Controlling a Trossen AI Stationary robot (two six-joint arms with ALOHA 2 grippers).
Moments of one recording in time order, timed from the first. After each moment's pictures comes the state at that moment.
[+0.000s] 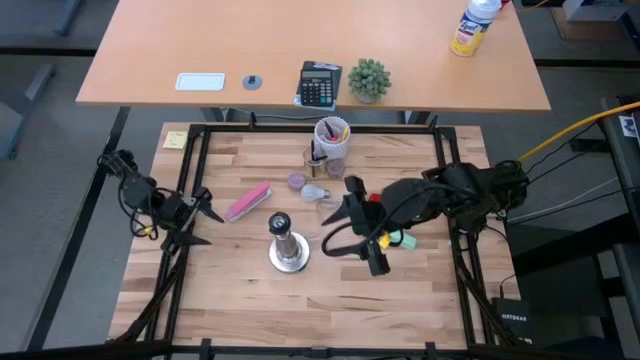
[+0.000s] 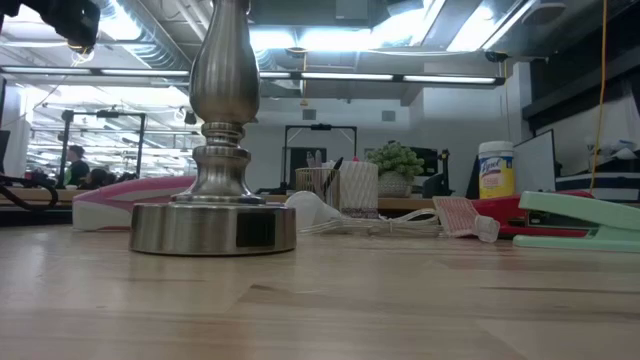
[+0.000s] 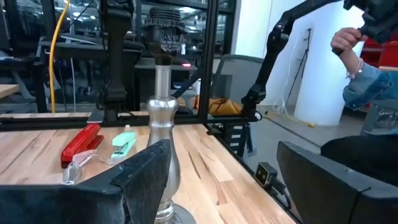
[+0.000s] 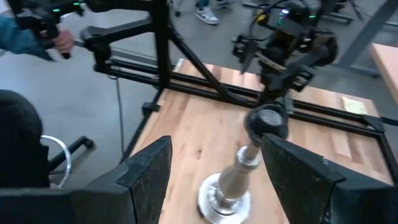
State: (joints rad) left arm -0.71 0.00 0.28 -0.21 -0.37 -0.07; right arm 0.38 1.74 2.25 -0.99 0.11 -0.01
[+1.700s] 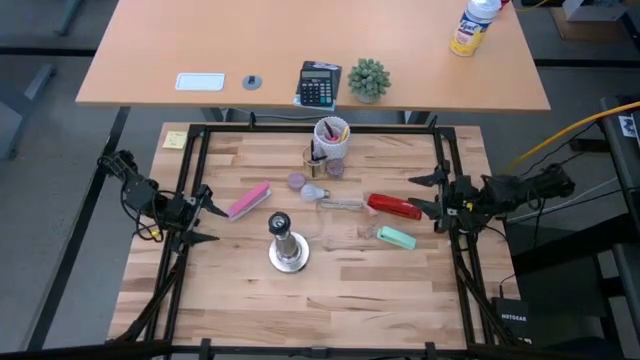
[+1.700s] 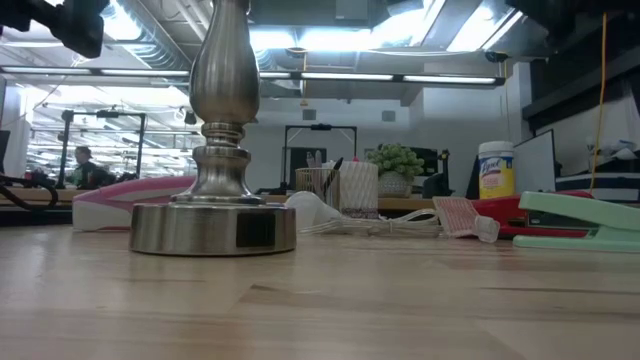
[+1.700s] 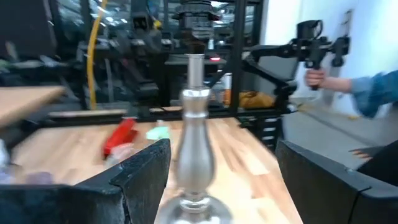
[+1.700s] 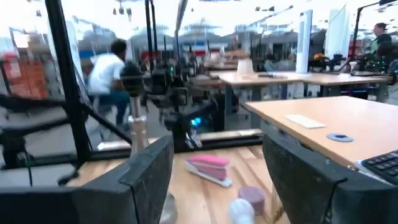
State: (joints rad) left arm -0.71 0.01 0.25 -0.20 -0.49 -0.01; right arm 0.37 0.27 0.38 0.04 0.47 -0.03
